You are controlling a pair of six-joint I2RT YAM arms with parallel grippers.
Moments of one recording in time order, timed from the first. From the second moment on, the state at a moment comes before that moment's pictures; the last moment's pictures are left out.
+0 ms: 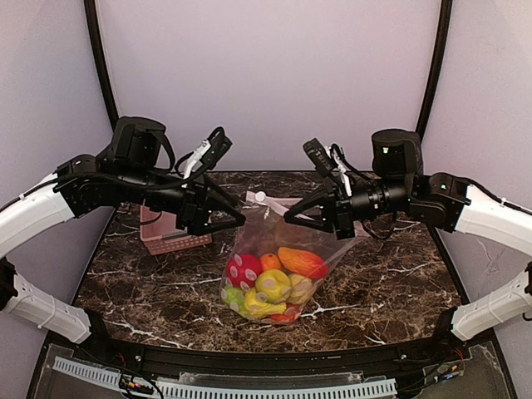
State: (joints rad) left arm -0.89 1.22 1.33 -0.60 0.49 -0.10; right arm 0.94 1.23 1.17 -0.26 -0.64 0.09
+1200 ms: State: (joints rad) left arm -0.86 1.31 1.35 -0.50 0.54 -0.14; right arm 0.94 1.23 1.18 -0.27 -0.62 0.11
